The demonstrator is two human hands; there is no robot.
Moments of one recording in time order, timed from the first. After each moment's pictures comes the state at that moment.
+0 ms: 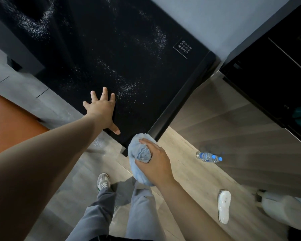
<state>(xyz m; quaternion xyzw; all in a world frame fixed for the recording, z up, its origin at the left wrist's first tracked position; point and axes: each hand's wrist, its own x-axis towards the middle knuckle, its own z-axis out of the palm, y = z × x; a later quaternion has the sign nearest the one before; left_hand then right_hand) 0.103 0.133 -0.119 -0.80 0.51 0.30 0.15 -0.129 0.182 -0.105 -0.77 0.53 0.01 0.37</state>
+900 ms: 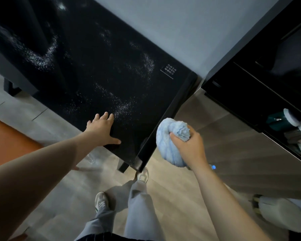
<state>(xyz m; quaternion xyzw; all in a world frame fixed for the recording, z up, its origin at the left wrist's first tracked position) 0.113 0.148 -0.096 -0.76 0.57 0.30 0.07 -0.158 0.107 -0.006 -0.61 0.66 -0.18 0.41</state>
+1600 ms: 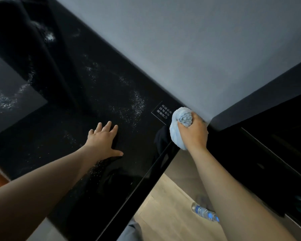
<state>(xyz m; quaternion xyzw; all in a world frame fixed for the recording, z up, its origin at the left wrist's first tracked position) 0.103 -0.063 -0.094 -0.79 0.54 0.29 0.09 -0.127 -0.219 -0.047 -0.71 0.64 -0.18 0.24</state>
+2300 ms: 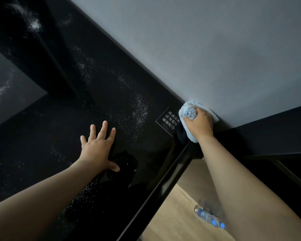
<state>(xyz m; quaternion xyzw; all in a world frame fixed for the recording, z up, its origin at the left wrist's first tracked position) 0.119 -0.099 -0.125 -0.80 0.49 0.32 0.13 -0.094 -0.330 -0.110 -0.77 0.60 -0.05 0.19</state>
